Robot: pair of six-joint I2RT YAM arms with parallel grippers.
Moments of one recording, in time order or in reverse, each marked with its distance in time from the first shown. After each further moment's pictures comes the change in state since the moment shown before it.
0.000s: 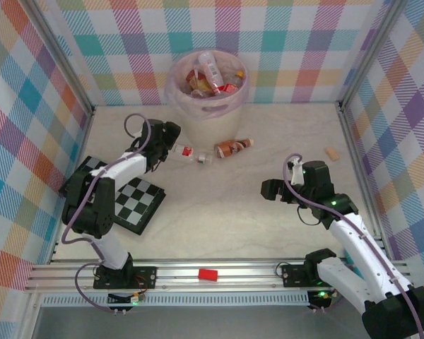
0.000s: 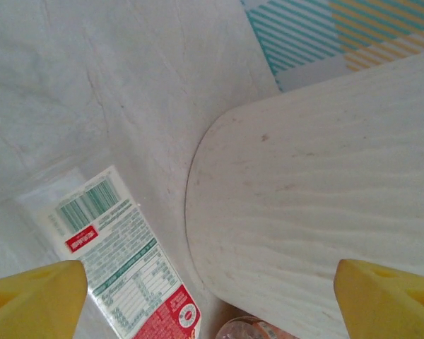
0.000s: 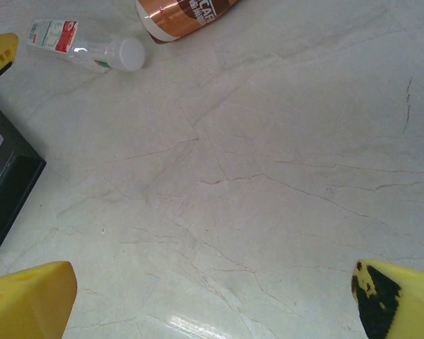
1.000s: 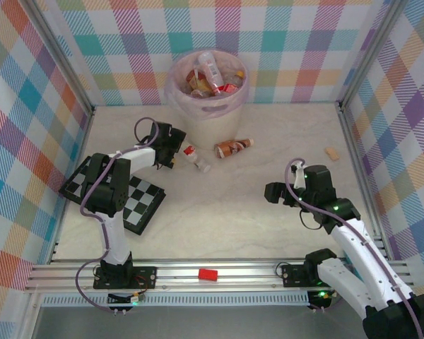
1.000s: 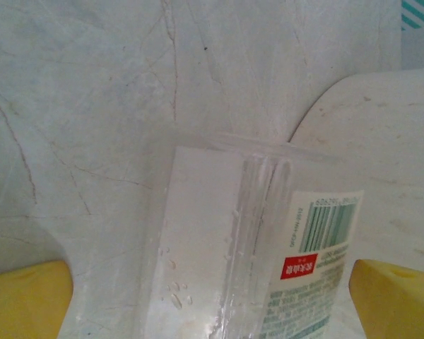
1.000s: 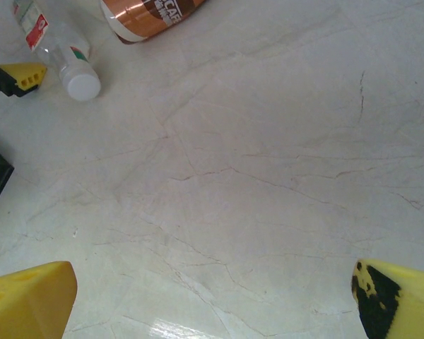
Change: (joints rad) left arm 0.014 0.247 0.120 -0.025 0.113 -0.129; right arm 0.000 -0.054 -0.029 -0.039 0.076 0.000
